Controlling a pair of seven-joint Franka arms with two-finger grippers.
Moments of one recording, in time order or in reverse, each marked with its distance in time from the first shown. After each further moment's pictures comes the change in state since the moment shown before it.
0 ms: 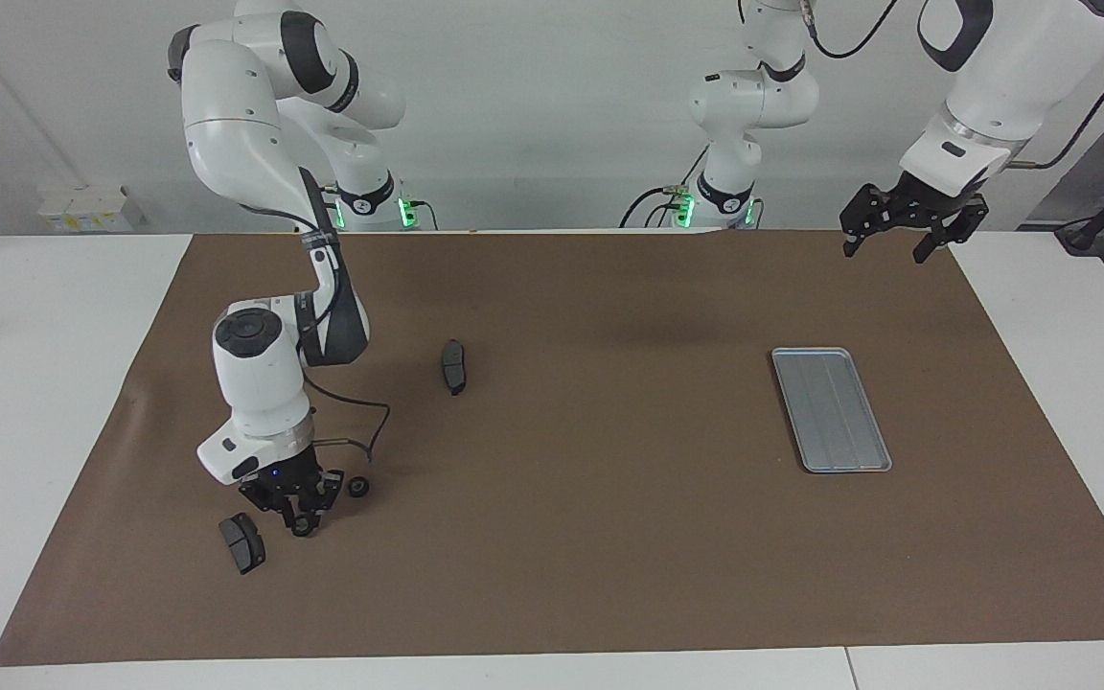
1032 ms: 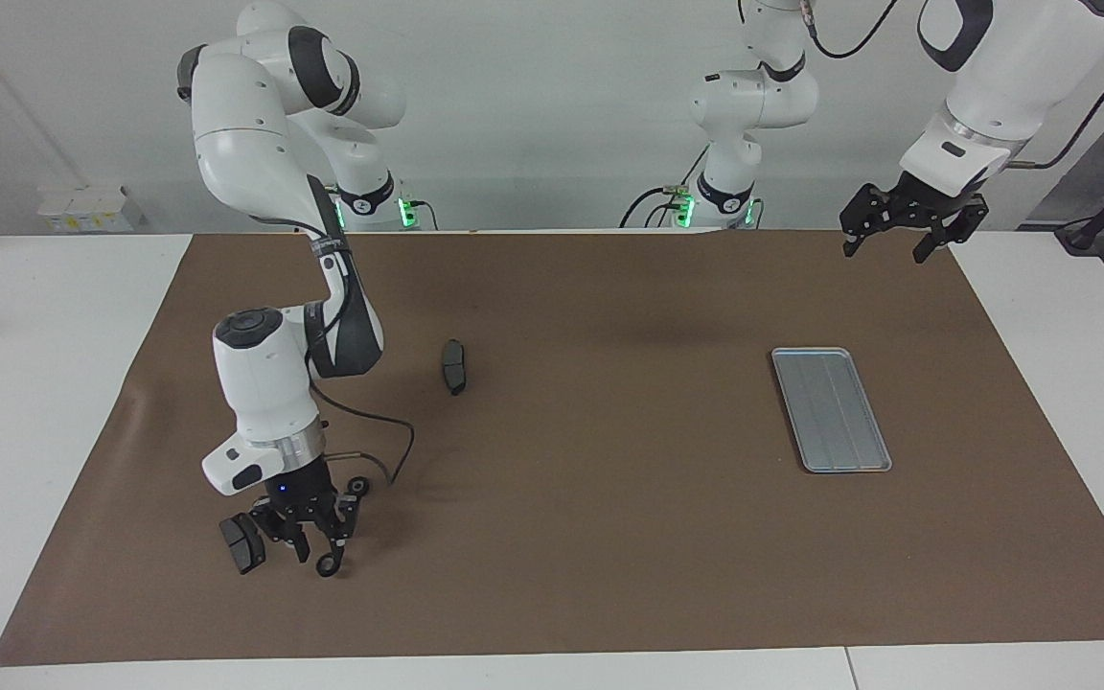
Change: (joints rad) left arm 0.000 0.000 0.000 0.000 0.000 0.000 0.000; right arm 0.040 0.069 0.010 0.132 0.104 0.123 0.002
